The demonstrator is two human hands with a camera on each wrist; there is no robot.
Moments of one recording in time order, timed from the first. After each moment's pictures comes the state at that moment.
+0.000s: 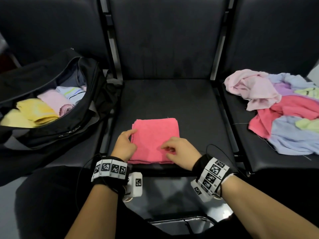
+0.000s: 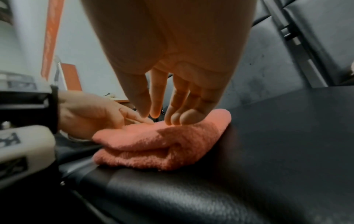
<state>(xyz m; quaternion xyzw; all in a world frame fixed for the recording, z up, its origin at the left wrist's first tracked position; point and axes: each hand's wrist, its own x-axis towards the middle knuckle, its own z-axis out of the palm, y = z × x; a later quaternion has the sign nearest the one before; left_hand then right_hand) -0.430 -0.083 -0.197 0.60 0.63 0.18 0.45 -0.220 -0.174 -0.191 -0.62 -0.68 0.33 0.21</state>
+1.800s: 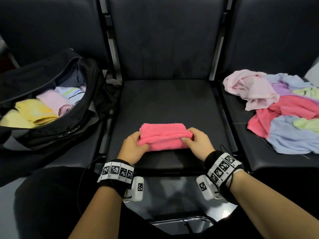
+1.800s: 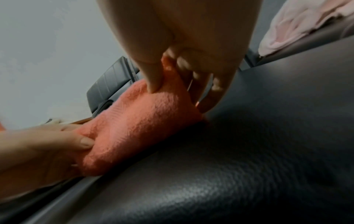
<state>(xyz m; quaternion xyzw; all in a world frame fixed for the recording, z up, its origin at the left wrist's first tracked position) -0.417 -0.098 -0.198 0.69 0.57 0.18 0.41 -0.168 -0.170 -0.216 -0.74 -0.51 0.30 0.33</state>
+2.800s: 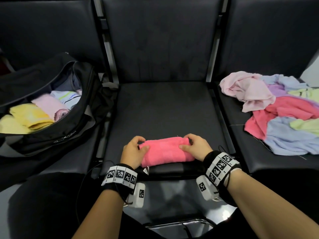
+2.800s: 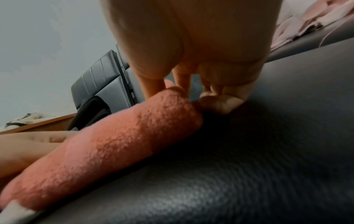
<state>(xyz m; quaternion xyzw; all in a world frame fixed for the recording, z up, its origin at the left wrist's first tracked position) -0.407 -0.094 -0.229 0.66 0.61 0.19 0.39 -0.155 -0.164 -0.226 -0.78 -0.48 0.35 0.22</state>
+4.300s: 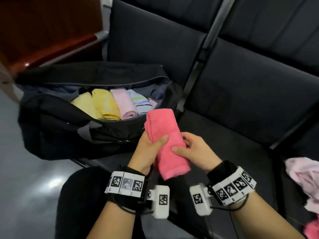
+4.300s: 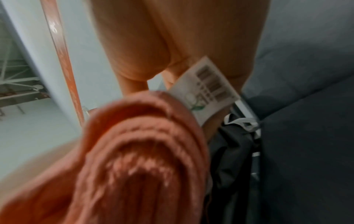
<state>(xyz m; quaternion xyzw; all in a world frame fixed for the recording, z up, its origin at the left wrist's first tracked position) -0.520 -0.024 -0.126 0.29 0.48 0.56 0.61 -0.346 -0.002 -0.098 -0.50 -0.62 0.54 0.27</state>
